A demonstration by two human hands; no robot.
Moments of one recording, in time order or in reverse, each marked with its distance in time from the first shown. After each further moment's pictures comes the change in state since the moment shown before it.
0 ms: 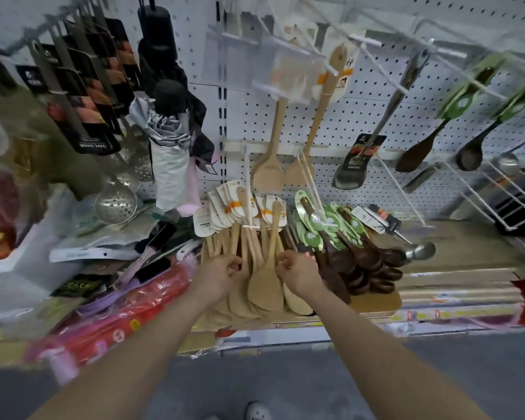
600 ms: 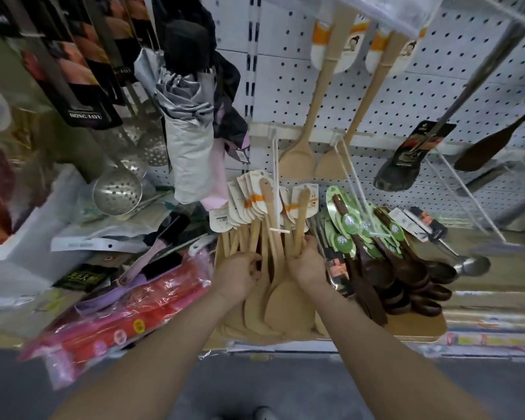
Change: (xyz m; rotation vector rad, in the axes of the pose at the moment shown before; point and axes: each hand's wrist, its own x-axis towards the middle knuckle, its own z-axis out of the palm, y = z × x) left_hand 0.056 -0.032 0.038 0.023 0.040 -0.045; right_hand 0.080 -0.004 0.055 0.223 0.074 0.185
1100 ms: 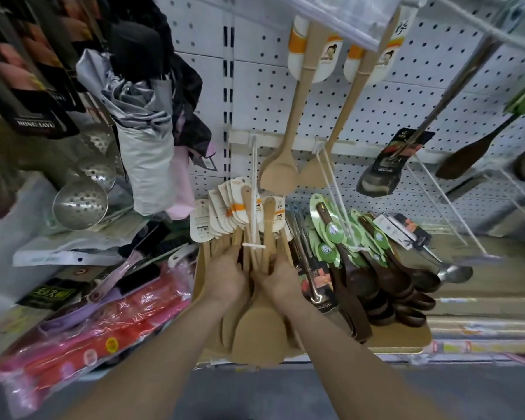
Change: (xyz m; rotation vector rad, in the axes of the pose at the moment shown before) left_hand 0.026 0.027 0.013 -0.107 0.248 -0.094; right_hand 0.002 0.003 0.010 -0.071 -0.092 -0.089
